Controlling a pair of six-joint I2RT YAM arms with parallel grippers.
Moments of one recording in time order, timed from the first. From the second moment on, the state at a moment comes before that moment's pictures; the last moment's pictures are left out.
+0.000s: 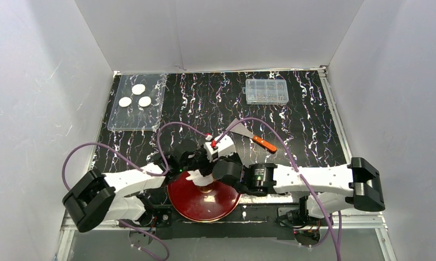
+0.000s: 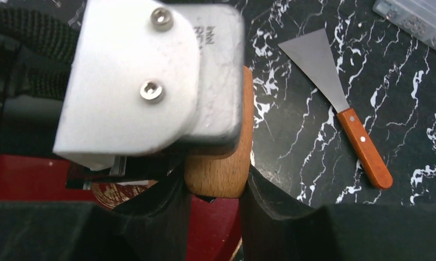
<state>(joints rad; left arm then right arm) -0.83 1.17 0.45 0.20 0.26 0.09 1.45 1.33 0.97 -0.37 0.80 0.47</state>
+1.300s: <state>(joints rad) -0.81 0.94 0.41 0.17 -0.05 0.04 1.45 0.97 0.97 -0.43 0.52 0.53</state>
